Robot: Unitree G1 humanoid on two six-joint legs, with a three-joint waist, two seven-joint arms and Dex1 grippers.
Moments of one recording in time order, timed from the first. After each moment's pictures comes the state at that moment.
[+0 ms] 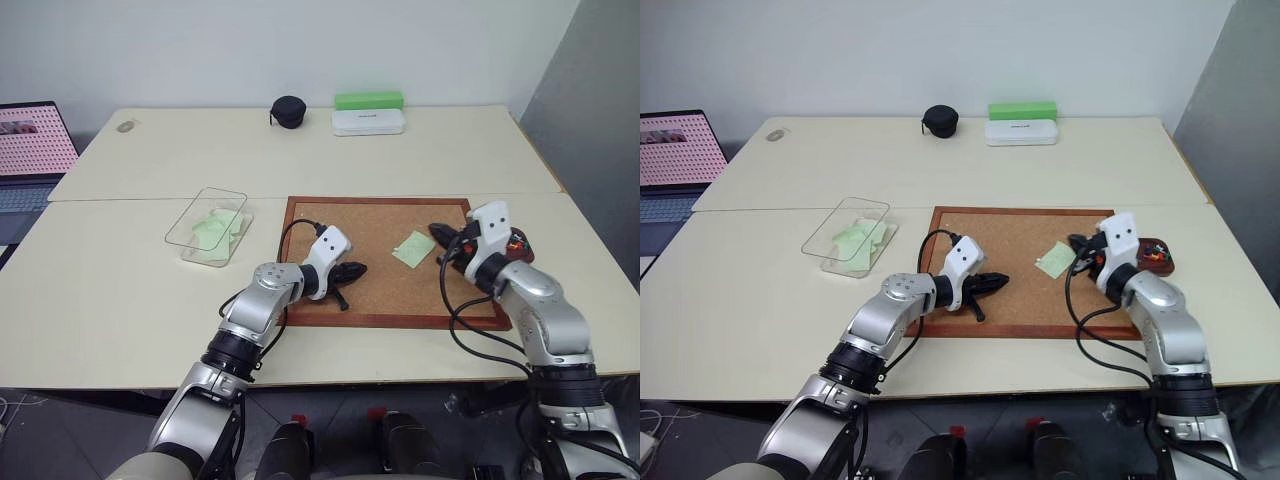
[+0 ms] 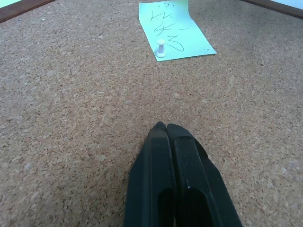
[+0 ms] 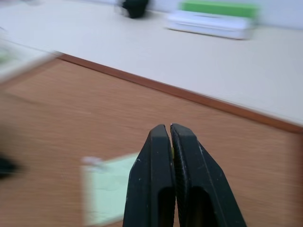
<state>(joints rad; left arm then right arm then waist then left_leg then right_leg) -0.59 0.25 -0.28 0.30 -0.11 0.43 -0.76 -0.39 -0.47 -0.10 0.02 0.17 0.38 0.41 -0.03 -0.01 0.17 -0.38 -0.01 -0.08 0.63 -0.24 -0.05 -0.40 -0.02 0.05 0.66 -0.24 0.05</state>
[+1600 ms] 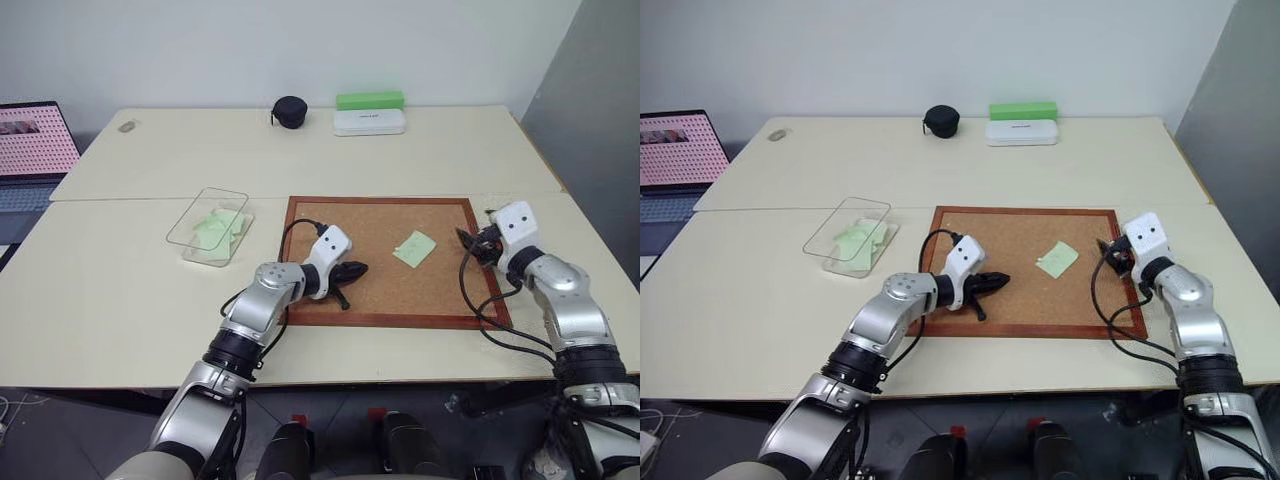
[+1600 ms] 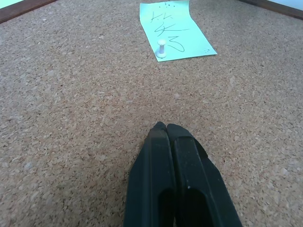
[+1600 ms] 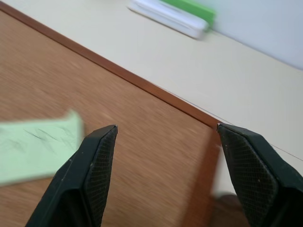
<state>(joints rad) -0.59 0.24 -0.28 0.31 -0.11 0.42 -0.75 -0.41 -0.50 -0.06 0.17 0.16 0.18 0.54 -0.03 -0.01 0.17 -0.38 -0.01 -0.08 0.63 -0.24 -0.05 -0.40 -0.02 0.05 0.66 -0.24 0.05</state>
